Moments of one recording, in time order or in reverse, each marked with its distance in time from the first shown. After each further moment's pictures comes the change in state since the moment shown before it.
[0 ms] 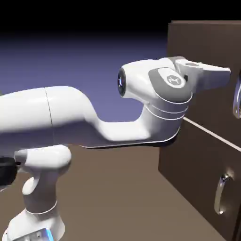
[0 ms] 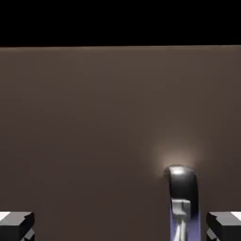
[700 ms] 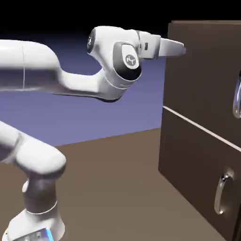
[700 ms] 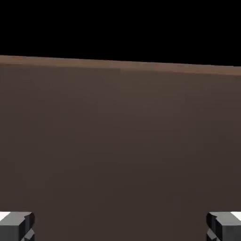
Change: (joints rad) arm -0.404 0.189 0.521 -0.318 0.913 -0.074 -0.537
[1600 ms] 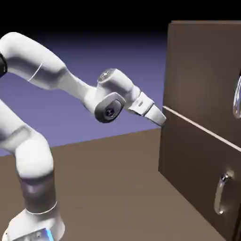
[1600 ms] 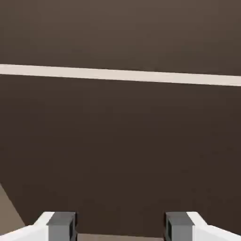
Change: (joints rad) arm -0.520 0.243 0.670 -0.409 1.174 -0.095 -0.691
